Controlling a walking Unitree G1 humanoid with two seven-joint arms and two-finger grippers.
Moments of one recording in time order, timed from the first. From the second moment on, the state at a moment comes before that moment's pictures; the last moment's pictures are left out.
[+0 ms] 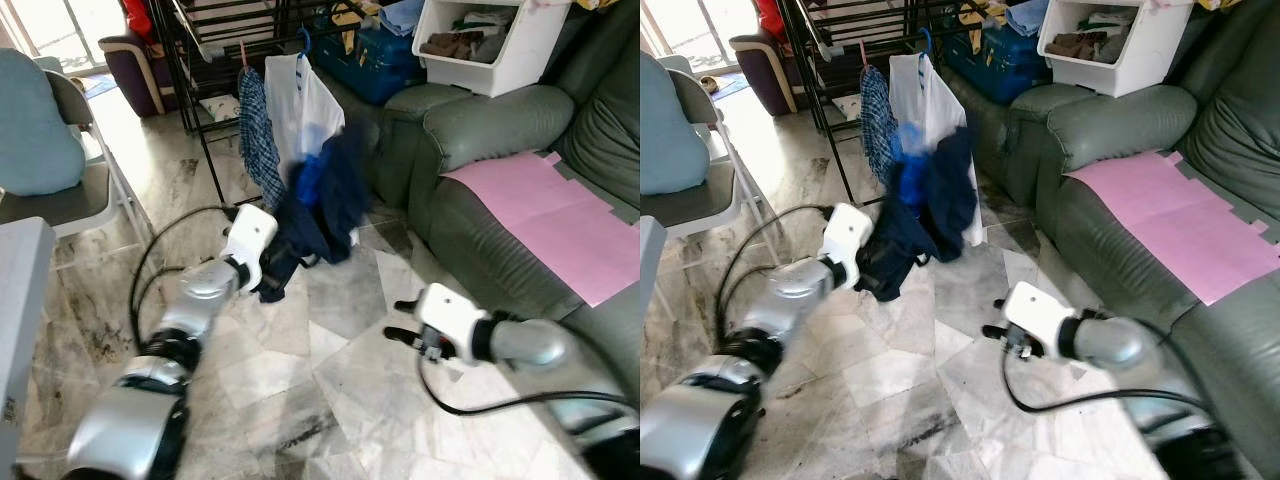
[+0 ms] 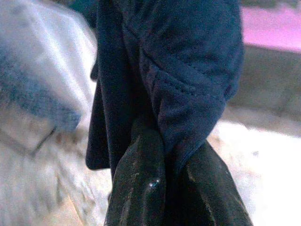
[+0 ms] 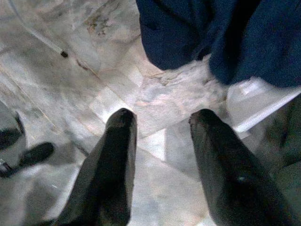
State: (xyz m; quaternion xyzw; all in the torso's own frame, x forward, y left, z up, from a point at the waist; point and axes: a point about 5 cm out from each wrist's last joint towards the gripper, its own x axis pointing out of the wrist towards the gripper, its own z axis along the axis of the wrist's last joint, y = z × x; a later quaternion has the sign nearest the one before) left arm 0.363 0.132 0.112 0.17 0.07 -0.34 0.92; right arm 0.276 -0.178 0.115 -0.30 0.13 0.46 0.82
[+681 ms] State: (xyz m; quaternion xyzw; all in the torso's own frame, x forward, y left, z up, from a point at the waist) left arm 0.324 0.144 0.099 0.33 0.05 -0.55 0.77; right arm 0.286 -0.225 0.169 -0.33 0.11 0.52 0.78
